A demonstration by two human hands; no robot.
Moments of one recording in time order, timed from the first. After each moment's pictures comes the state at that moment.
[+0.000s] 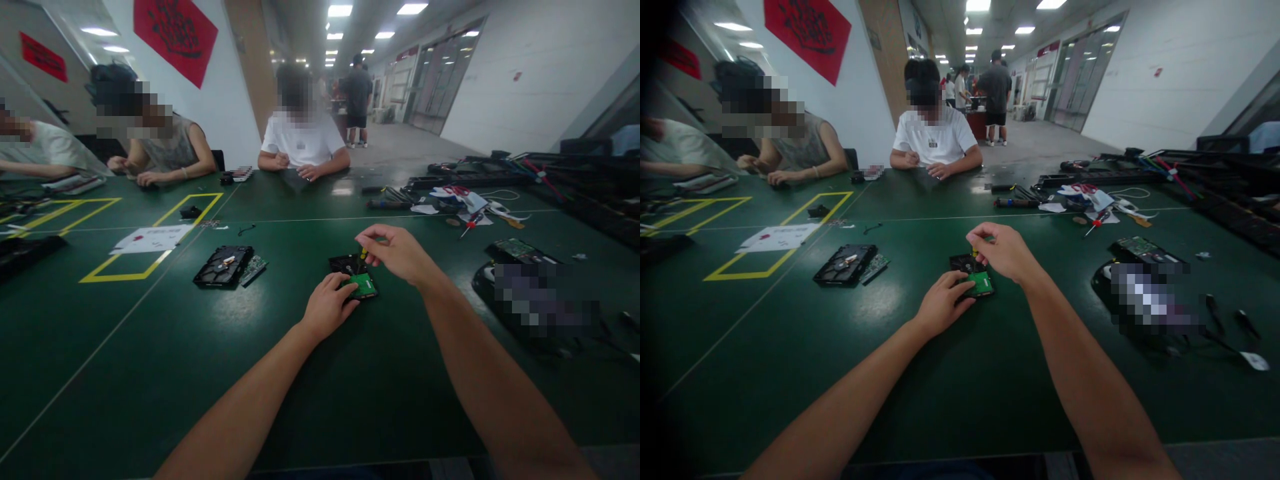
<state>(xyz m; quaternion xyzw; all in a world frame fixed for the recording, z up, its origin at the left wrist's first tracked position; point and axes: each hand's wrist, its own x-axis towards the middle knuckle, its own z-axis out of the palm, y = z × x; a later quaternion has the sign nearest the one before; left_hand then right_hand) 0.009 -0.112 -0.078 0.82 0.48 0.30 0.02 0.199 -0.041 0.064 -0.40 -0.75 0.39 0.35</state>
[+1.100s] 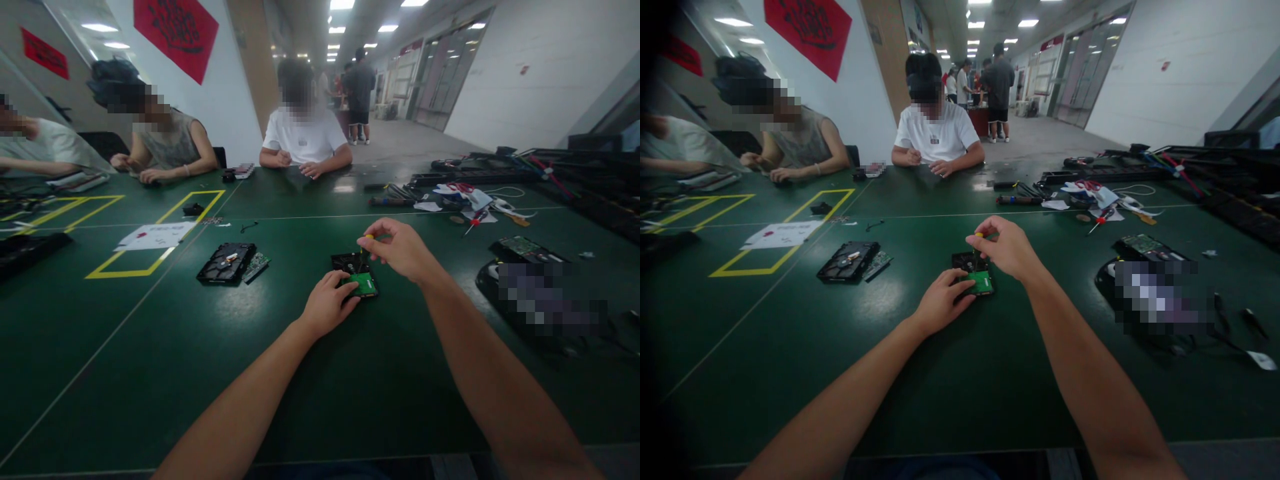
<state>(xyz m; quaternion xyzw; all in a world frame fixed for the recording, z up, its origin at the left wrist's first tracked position) 0.001 -0.115 -0.076 0.83 0.47 0.31 0.03 0.196 -0.042 0.062 -0.43 -0.74 0.36 0.38</state>
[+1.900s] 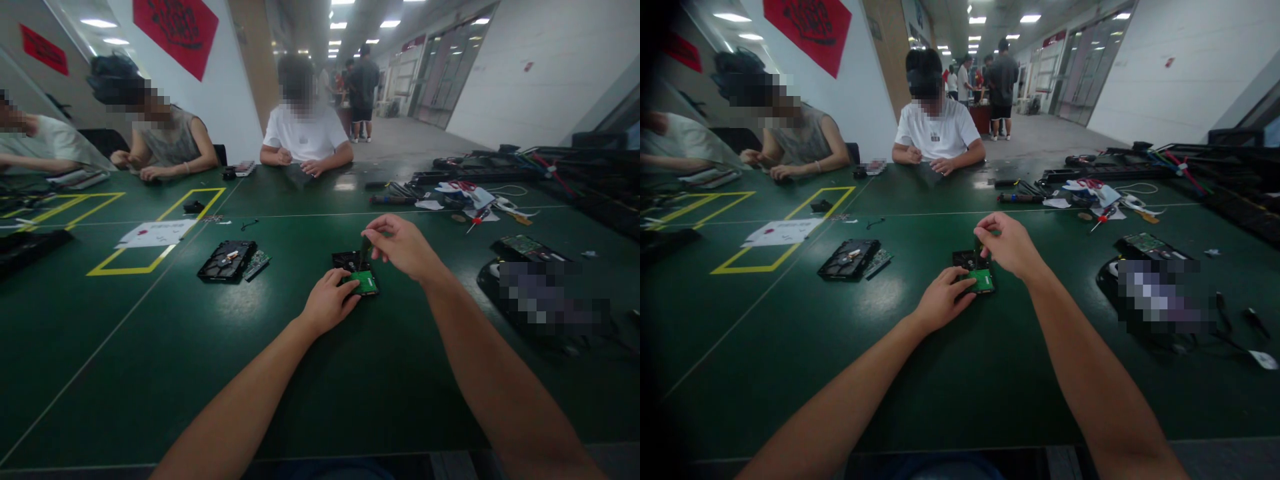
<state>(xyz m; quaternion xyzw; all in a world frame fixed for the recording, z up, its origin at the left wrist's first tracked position) 0.001 -0.116 -0.072 0.83 0.47 0.30 0.02 0.195 -0.036 0.056 -0.41 -0.72 0.39 0.40</state>
